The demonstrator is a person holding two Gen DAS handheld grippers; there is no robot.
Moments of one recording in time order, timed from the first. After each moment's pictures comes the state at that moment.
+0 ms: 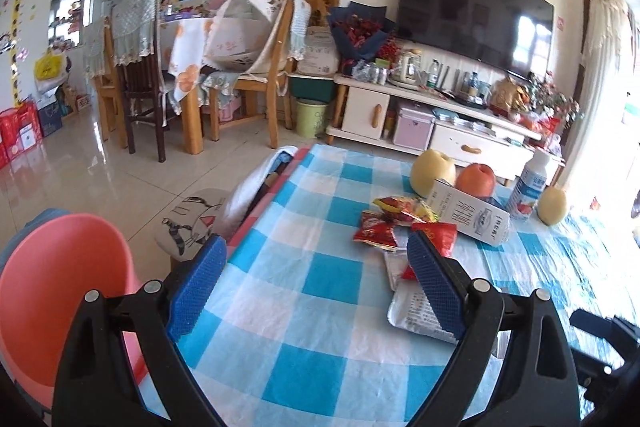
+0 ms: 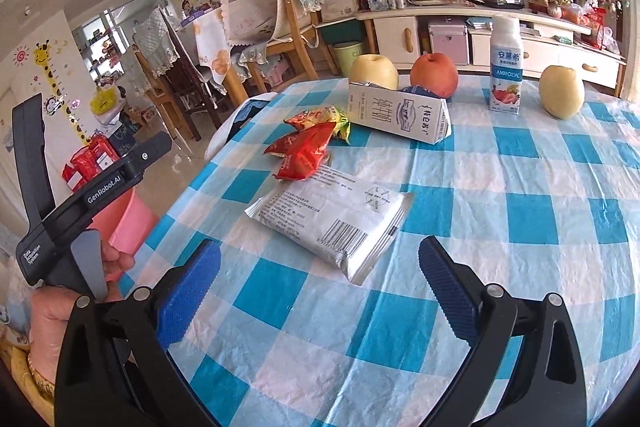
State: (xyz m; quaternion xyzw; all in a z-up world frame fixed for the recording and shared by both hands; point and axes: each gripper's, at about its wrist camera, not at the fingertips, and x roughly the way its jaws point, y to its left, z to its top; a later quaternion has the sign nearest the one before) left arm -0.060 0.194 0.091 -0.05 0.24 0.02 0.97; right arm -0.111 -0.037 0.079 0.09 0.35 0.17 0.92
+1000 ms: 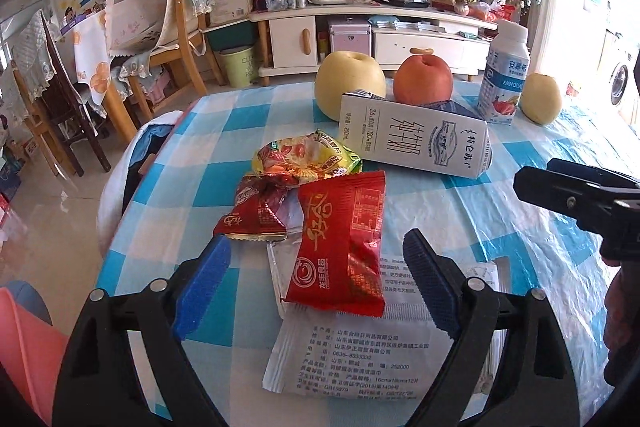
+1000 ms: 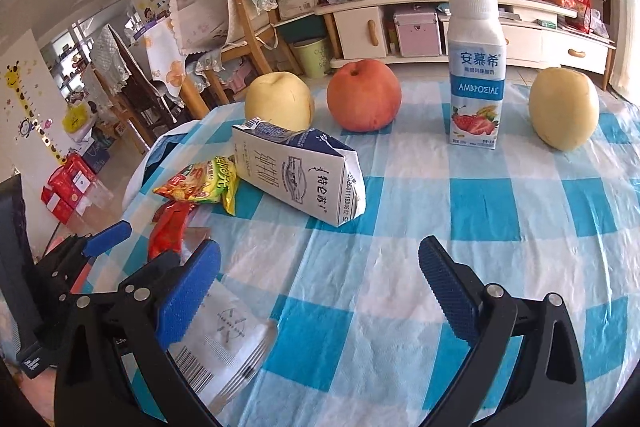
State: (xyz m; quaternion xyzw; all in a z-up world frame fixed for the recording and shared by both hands) left arm 0.040 0.087 0.038 0.07 0.36 -0.06 0.93; right arm 0.030 -0.108 0.050 0.11 0.37 0.14 0.91
